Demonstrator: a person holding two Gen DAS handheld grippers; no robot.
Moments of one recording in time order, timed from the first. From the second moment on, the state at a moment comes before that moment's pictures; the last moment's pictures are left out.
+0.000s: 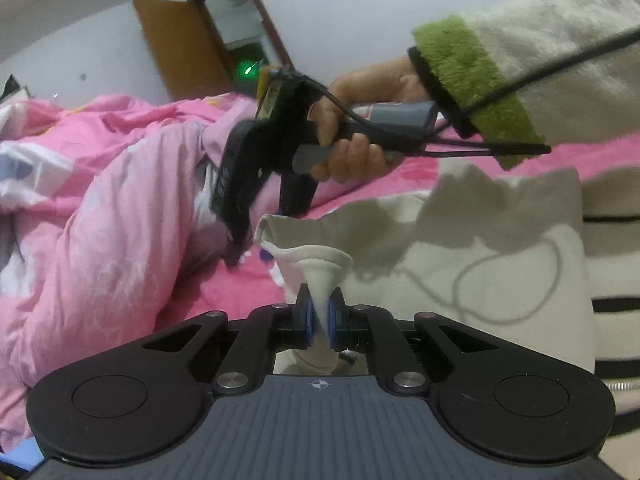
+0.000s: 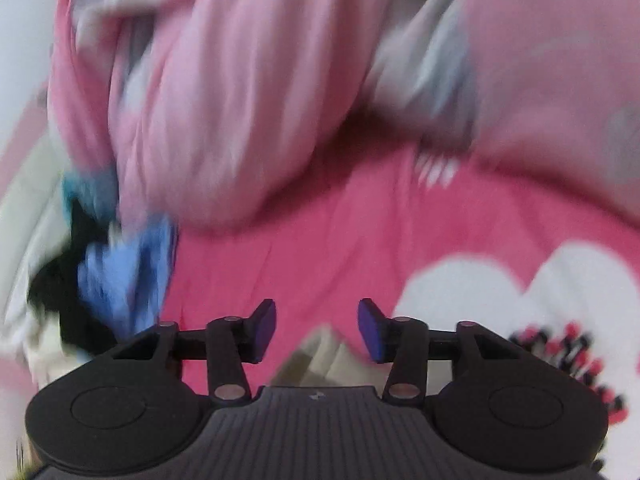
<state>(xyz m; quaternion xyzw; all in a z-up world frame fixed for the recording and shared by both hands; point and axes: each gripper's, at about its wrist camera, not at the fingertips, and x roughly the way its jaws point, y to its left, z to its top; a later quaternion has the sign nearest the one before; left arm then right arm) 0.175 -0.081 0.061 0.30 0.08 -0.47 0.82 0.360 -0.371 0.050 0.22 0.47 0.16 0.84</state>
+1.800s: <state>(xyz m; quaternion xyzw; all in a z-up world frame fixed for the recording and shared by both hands) 0.232 -0.051 0.021 0.21 0.28 -0.29 0.89 0.185 -0.320 0.031 0.05 0.34 0.07 0.94</state>
